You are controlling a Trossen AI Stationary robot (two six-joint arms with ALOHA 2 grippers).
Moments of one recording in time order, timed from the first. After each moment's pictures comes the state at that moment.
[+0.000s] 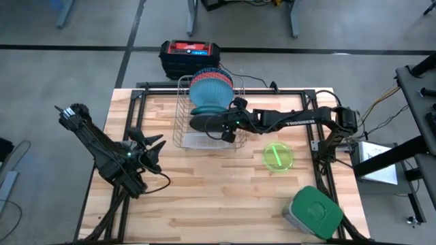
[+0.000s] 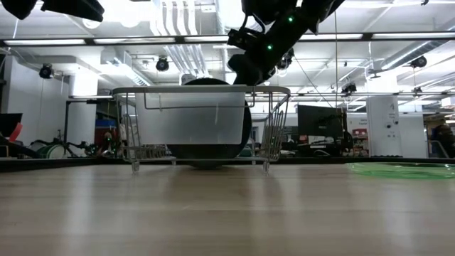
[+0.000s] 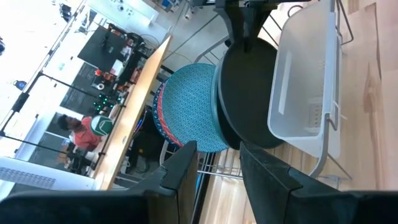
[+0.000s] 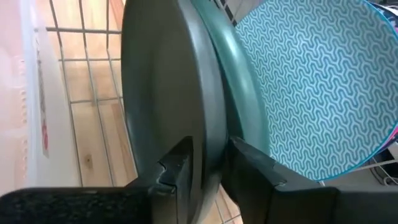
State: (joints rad) left arm -0.80 1.23 1.06 -1.56 -1.26 -0.82; right arm -0.13 1.73 1.24 -0.20 0.41 -0.15
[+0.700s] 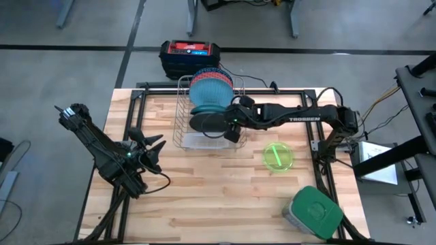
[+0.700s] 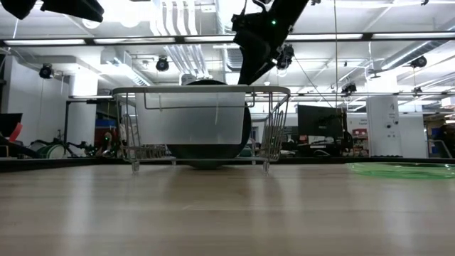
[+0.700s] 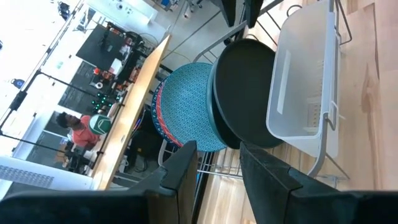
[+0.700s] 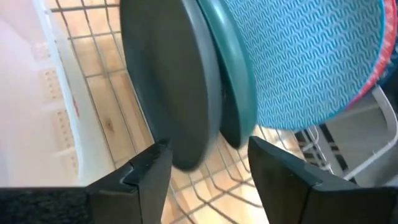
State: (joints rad) left arm -0.80 1.23 1.06 -1.56 -1.25 -0.83; right arm -0.10 1.73 1.47 -0.67 0.41 0.07
